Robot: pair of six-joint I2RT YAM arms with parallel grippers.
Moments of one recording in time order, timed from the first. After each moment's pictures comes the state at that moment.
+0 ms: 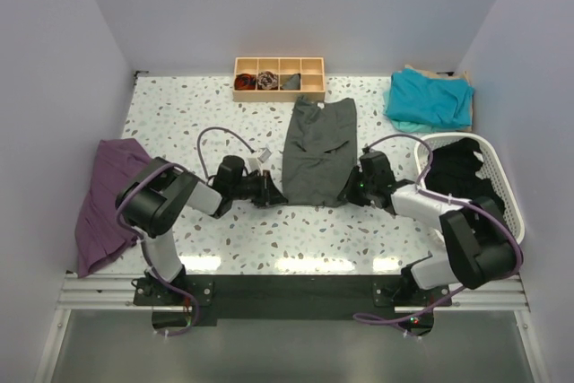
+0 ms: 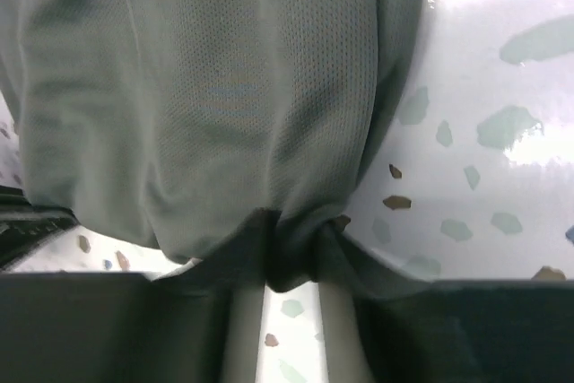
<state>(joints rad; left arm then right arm) -0.50 1.82 0.54 0.72 0.63 -0.57 0.40 1.41 0.57 -0.07 -0.07 0.70</state>
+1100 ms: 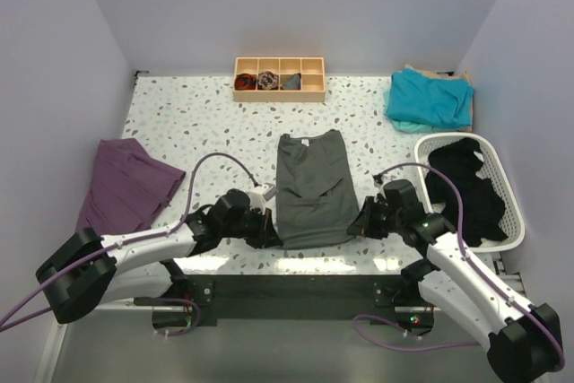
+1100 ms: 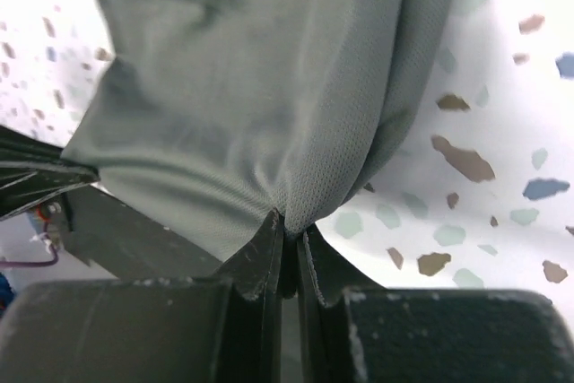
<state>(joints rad) -0.86 1.14 0.34 0.13 0.37 -0.63 0.43 0.76 0.40 -0.54 -0.28 0.65</state>
